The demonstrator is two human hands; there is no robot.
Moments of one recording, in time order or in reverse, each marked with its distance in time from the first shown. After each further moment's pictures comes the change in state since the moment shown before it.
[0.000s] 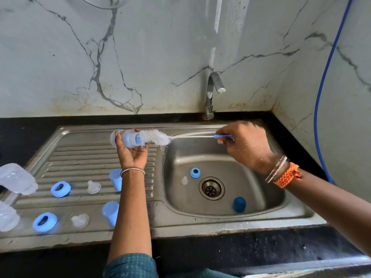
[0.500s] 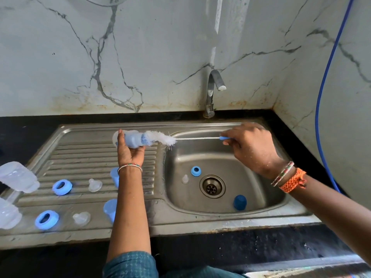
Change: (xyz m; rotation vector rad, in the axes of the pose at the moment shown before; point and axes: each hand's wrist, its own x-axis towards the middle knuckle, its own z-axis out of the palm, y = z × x) left_hand 0.003 0.008 0.000 0.184 0.107 0.028; right_hand -0.013 0.021 0.019 -0.020 0.200 -0.177
